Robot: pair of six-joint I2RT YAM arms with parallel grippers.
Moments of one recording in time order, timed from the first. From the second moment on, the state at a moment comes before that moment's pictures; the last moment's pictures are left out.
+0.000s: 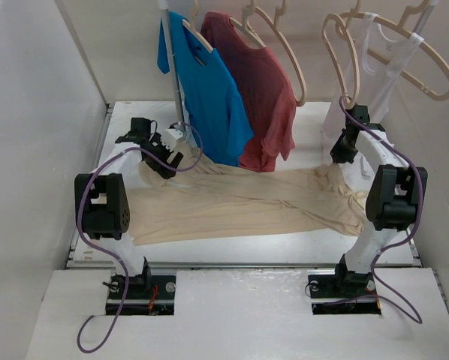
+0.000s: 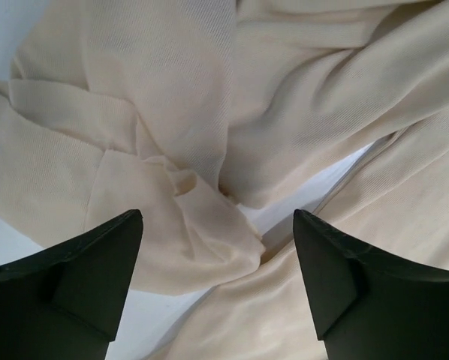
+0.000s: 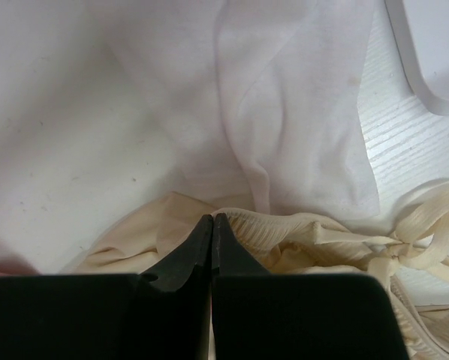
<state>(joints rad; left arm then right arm) -0.02 1.75 1.24 -0.57 0.39 0.69 -0.09 1.83 1.43 -0.71 0.15 0.51</state>
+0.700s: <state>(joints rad) -0.05 1.80 1.22 -0.42 0.33 0.61 -0.08 1.83 1.43 -0.71 0.14 0.50</state>
